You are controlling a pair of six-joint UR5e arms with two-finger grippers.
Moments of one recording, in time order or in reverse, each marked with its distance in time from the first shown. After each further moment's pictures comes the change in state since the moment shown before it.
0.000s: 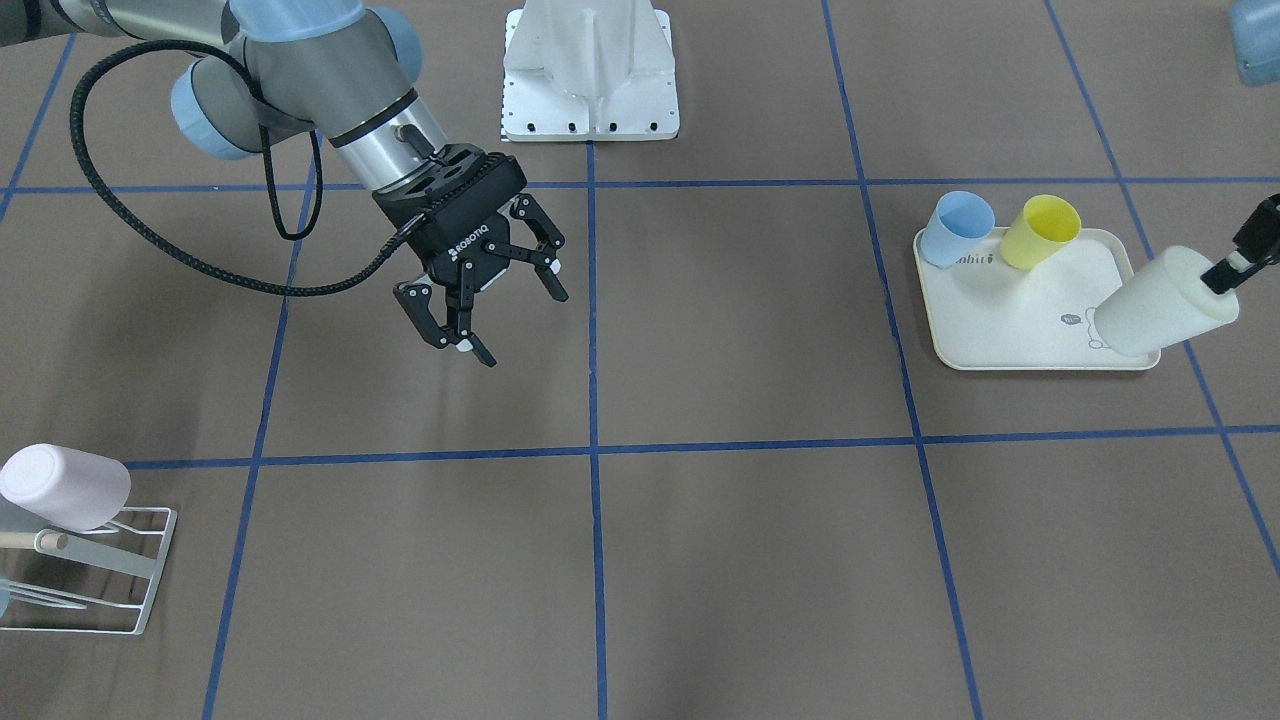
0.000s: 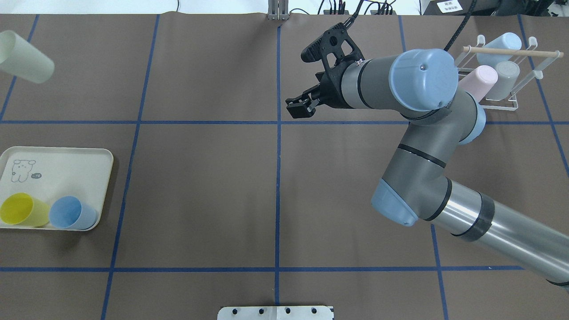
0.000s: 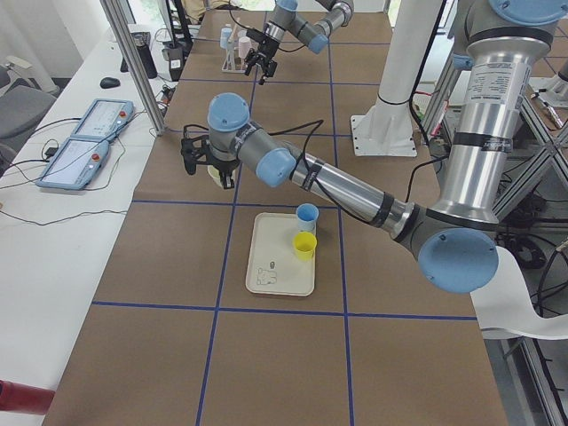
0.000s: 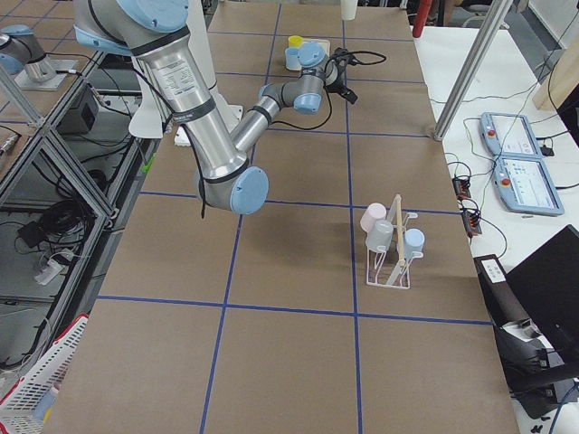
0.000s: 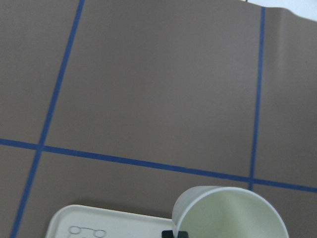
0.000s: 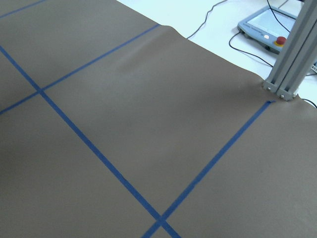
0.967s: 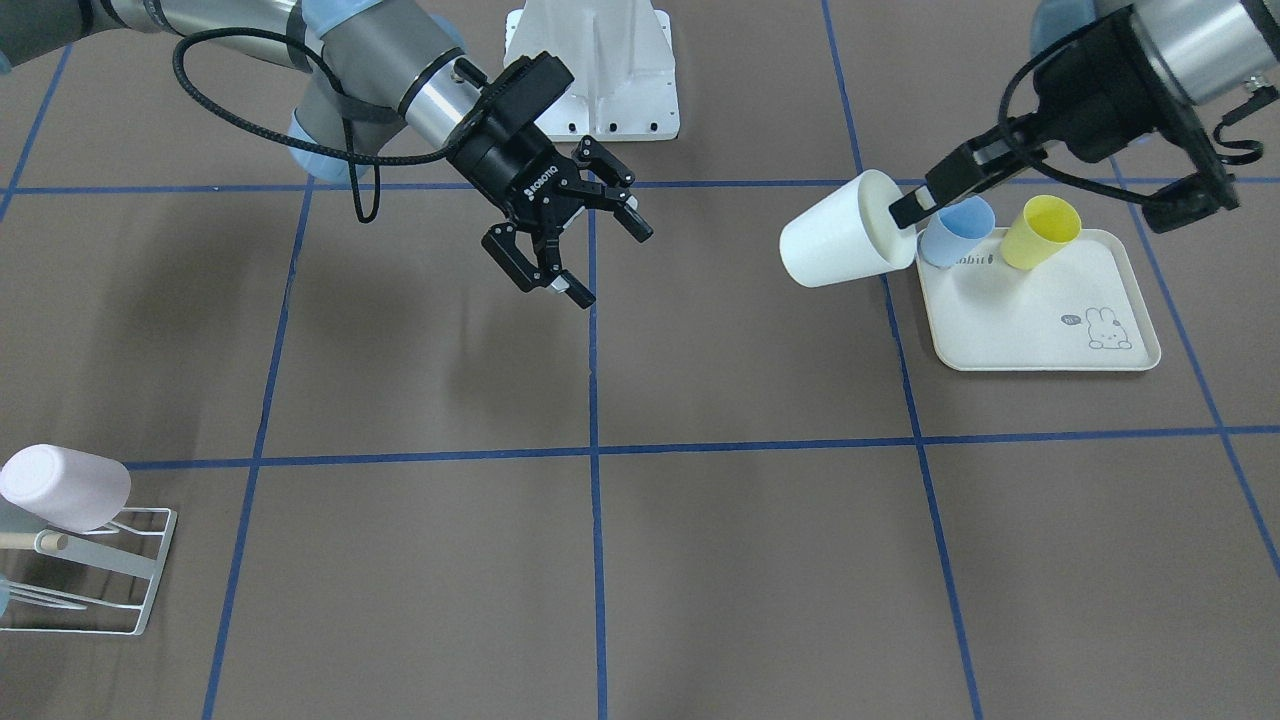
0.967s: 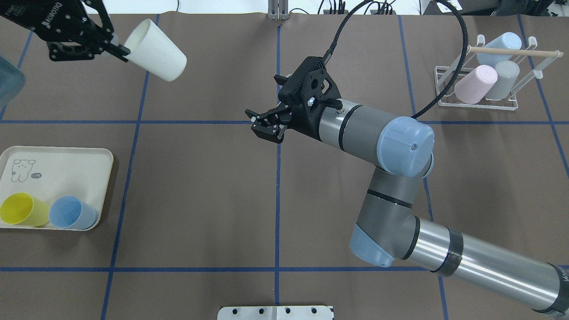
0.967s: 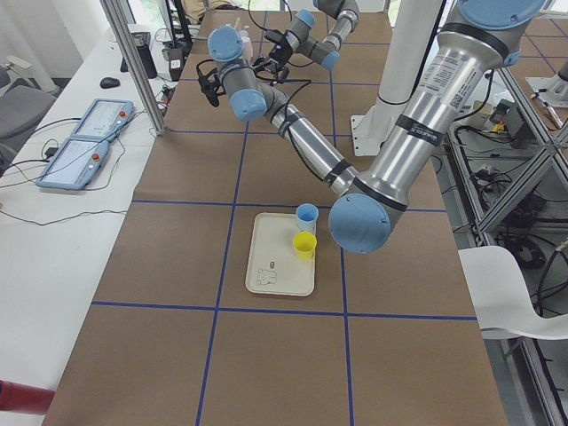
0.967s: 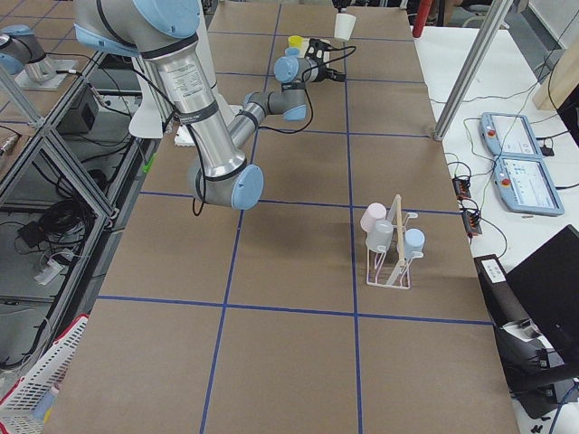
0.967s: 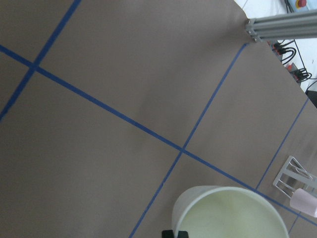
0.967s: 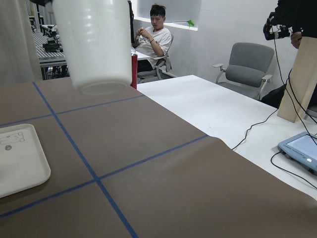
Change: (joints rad) left arm 0.272 -0.297 0.018 -0.190 -0.100 -0.728; right arm -0.172 0.006 -0.070 0.460 -0.302 -0.131
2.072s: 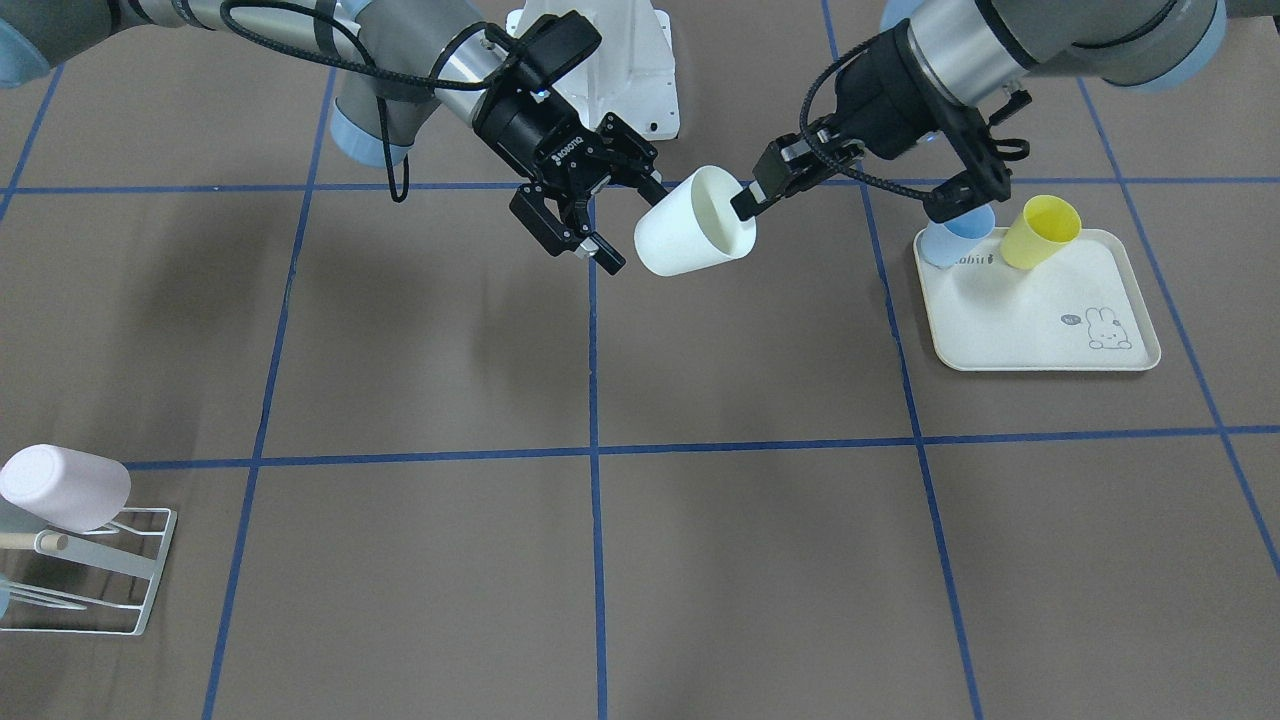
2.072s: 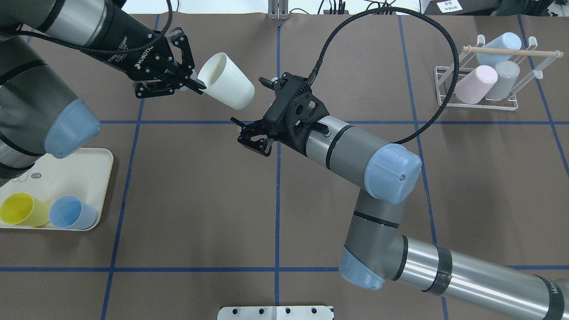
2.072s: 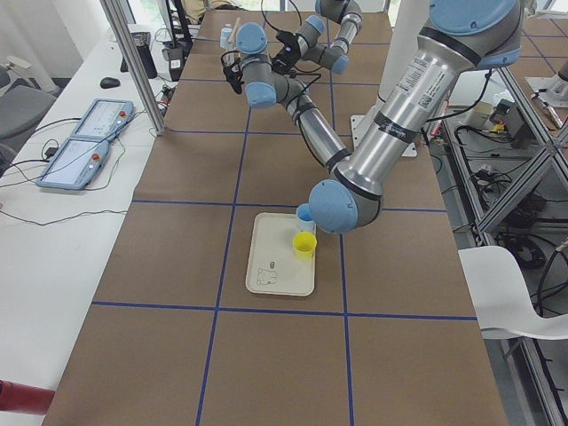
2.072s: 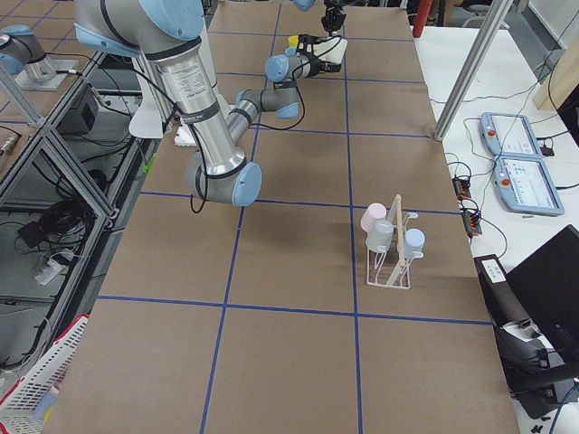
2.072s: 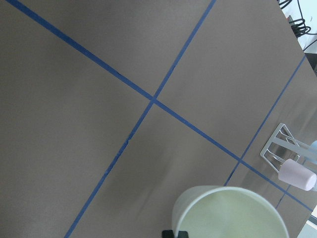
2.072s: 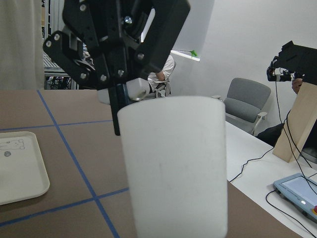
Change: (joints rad) left arm 0.180 -0.075 -0.002 -0.044 0.173 -0.153; right arm -0.052 0.019 -0.001 0.059 -0.098 -0.180
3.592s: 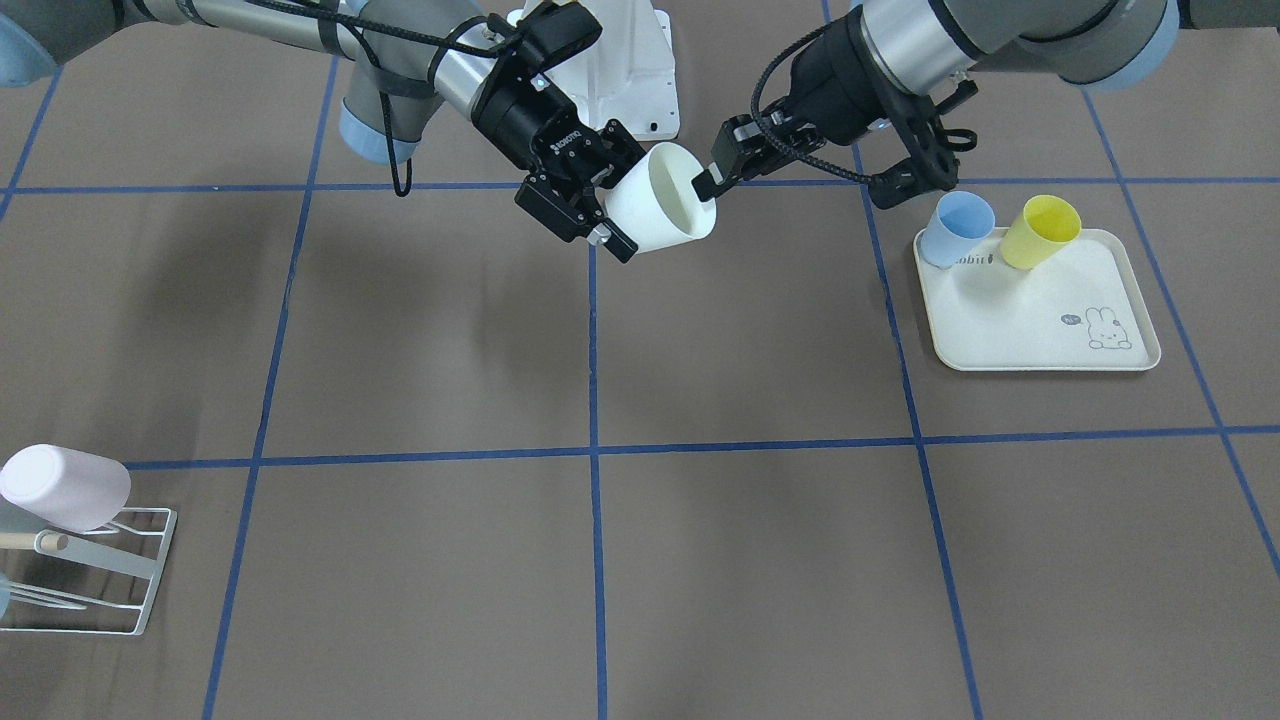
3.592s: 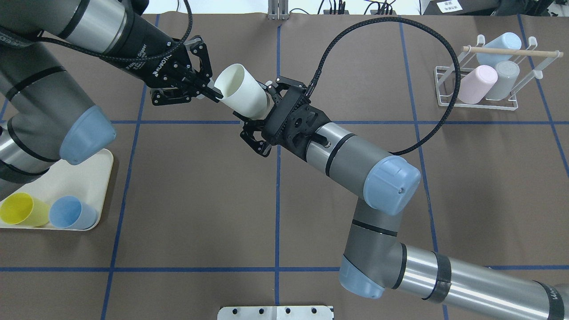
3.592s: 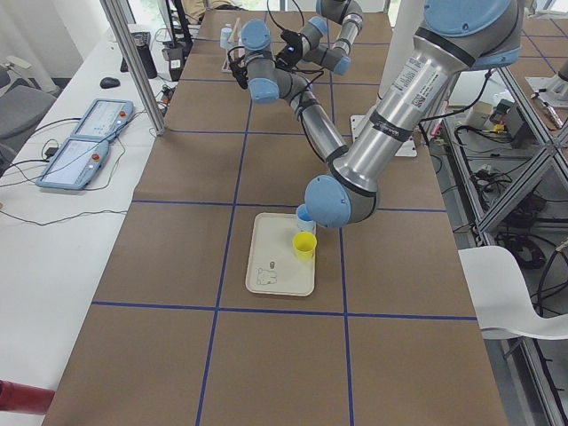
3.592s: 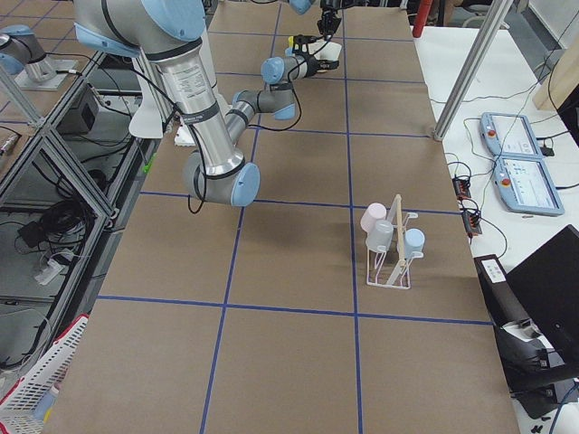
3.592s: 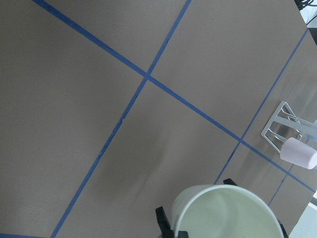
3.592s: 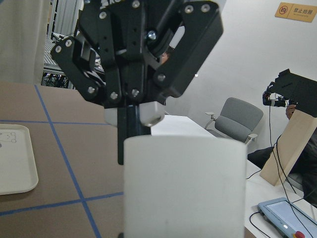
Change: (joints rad) left arm 0.034 -0.039 0.005 0.000 0.001 -0.001; right arm -0.032 -0.009 0.000 0.034 -0.088 -0.114
